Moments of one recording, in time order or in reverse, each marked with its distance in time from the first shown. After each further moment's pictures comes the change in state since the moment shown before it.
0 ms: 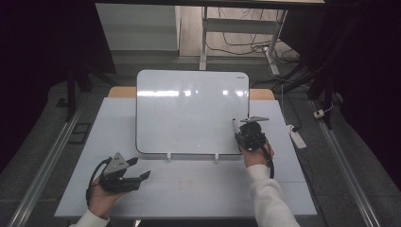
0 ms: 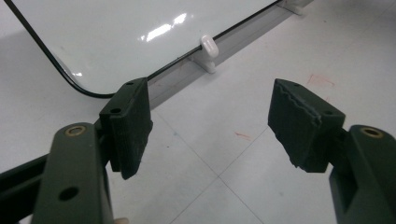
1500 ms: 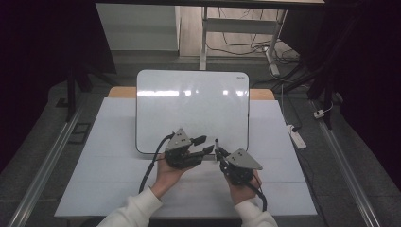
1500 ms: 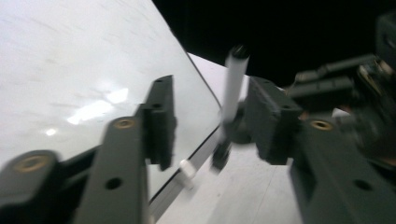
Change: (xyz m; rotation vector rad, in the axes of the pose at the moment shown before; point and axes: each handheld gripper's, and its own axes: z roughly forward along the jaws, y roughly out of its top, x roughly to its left) left arm -0.077 0.127 0.077 -0.289 -0.236 0.051; right arm 0.075 -0.068 -0.055 -0.455 0.125 -0.203
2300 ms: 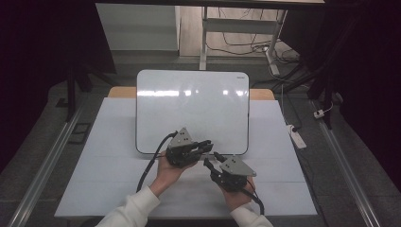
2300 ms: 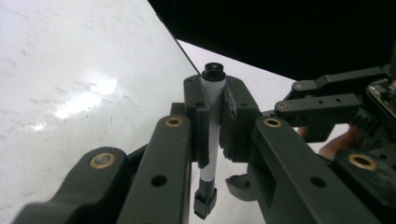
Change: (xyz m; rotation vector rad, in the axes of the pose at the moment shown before) left arm -0.002 0.000 0.022 0.051 -0.060 0.013; right arm 0.026 -0.012 0.005 -0.018 0.054 -0.029
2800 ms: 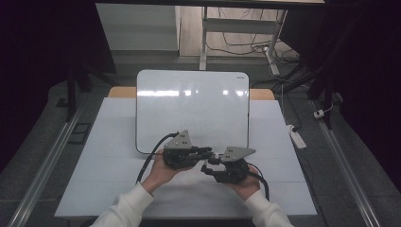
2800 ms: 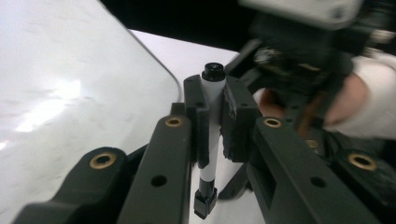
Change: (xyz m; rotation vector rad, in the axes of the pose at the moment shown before) left arm 0.006 0.004 -0.015 0.056 -0.142 0.107; right arm -0.037 0.002 0.014 0.148 0.421 -0.044
